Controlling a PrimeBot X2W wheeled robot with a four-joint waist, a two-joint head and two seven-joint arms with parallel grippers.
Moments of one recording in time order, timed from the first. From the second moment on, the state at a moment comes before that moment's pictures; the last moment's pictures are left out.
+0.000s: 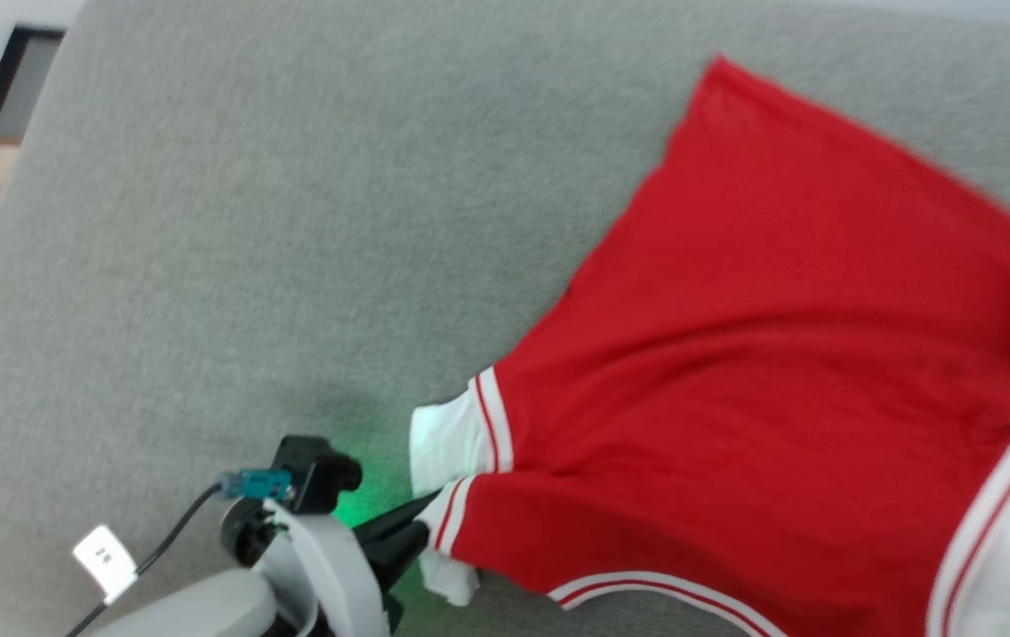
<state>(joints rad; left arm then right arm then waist) -0.66 0.69 -1.25 0.21 -1.21 -0.09 -0.20 -0.82 -1.08 0.97 0.24 1.14 0.13 0.49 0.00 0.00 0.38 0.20</state>
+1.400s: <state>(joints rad) -0.61 0.67 -1.20 0.15 -1.16 0.03 -0.25 -0.29 -1.10 0.32 -0.15 0.97 0.13 0.42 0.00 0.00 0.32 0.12</state>
